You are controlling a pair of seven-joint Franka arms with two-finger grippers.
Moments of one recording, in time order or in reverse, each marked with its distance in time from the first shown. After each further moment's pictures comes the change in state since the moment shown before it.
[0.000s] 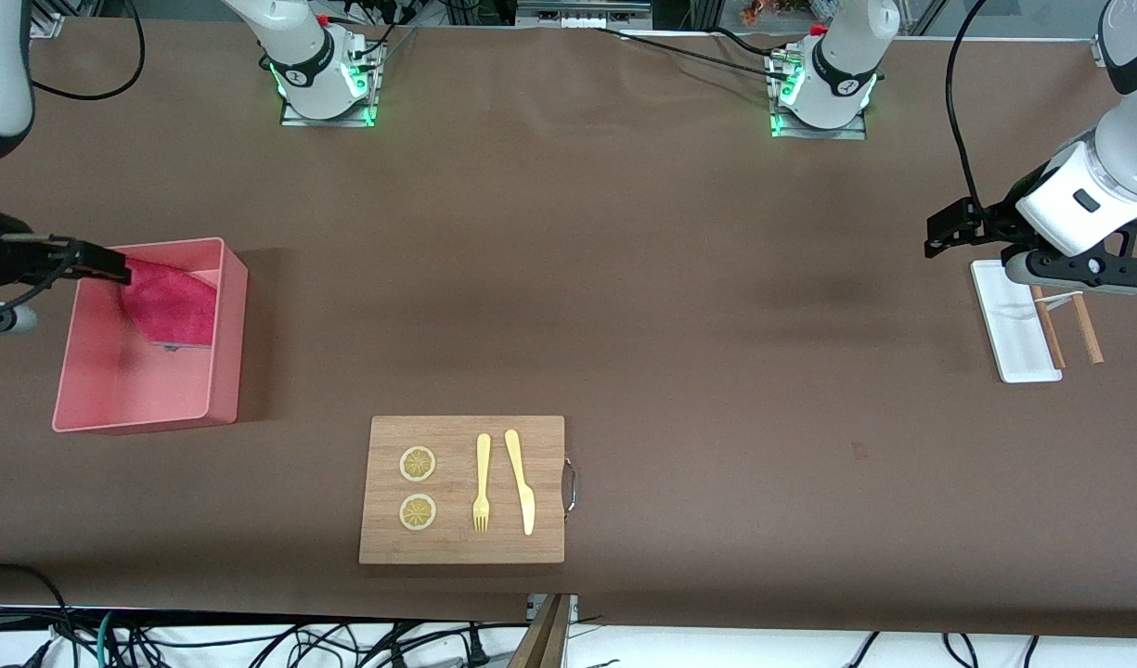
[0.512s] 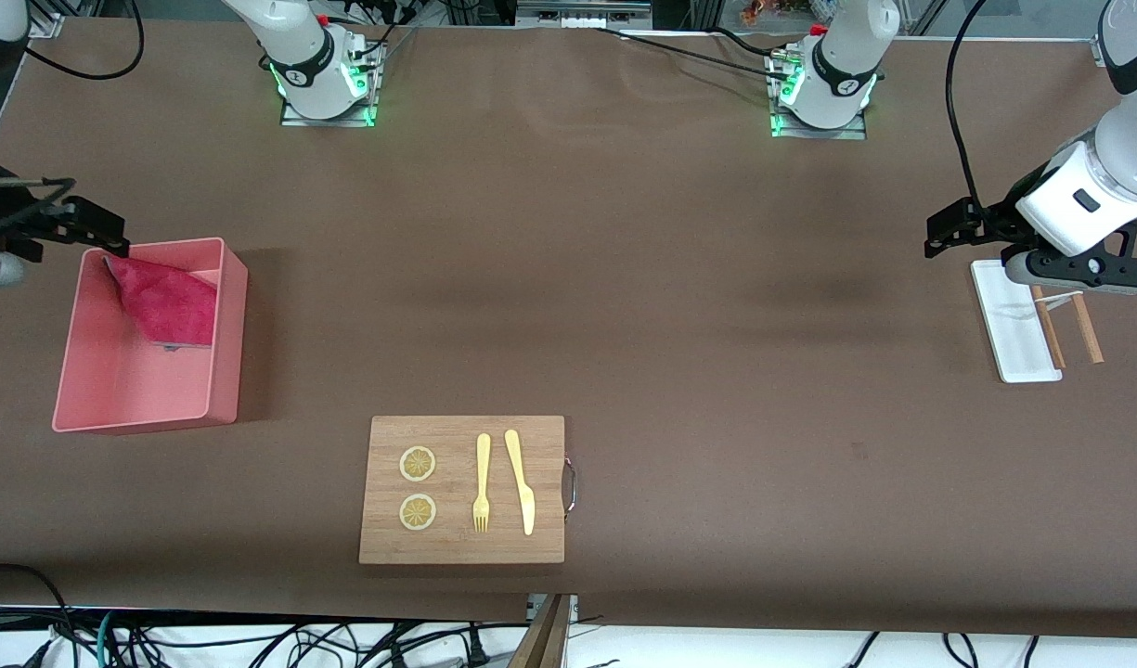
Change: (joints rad) left arm 0.000 0.000 0.000 0.000 0.000 0.000 0.000; right arm -0.021 -0.094 0.038 -0.010 -0.005 -0.010 0.012
